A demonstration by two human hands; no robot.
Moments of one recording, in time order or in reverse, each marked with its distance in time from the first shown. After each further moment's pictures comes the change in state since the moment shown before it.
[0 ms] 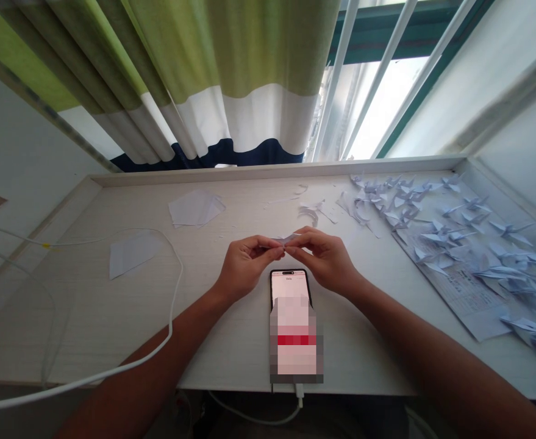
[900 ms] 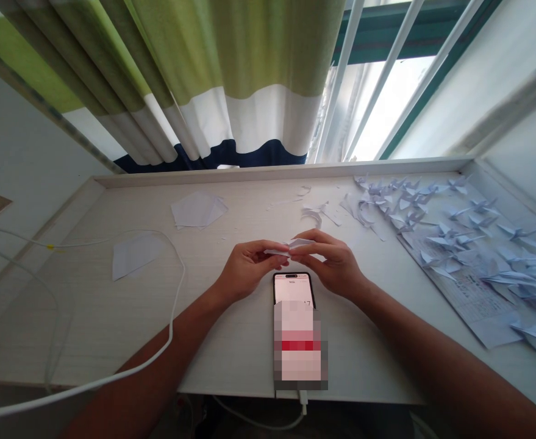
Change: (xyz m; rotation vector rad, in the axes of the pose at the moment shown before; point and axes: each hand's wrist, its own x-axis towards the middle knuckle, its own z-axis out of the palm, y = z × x) left_hand 0.002 -0.001 -0.011 0.026 -0.137 -0.020; right_hand -0.002 0.005 -0.010 -0.237 -0.057 -0.241
